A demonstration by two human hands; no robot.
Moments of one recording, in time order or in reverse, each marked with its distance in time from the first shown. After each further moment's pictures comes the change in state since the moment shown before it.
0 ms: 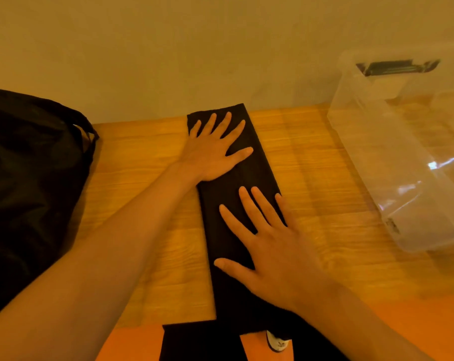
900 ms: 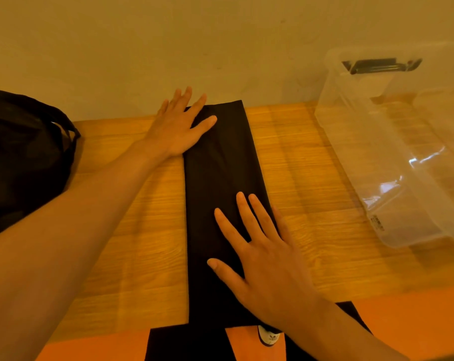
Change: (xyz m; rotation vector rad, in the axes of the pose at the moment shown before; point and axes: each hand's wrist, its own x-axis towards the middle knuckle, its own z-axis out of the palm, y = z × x) left_hand 0.016 -0.042 -0.024 -0.206 0.064 -0.079; right_hand -0.018 -0.008 0.015 0.047 0.126 0.106
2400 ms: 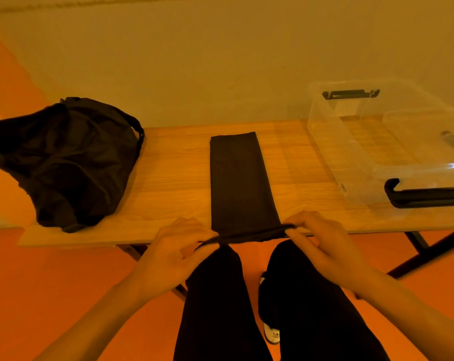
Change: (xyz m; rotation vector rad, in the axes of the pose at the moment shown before) left_hand -0.356 0.068 0.020 -0.574 0.343 0.399; right_hand -0.117 0.044 -0.047 0.595 0.262 -0.271
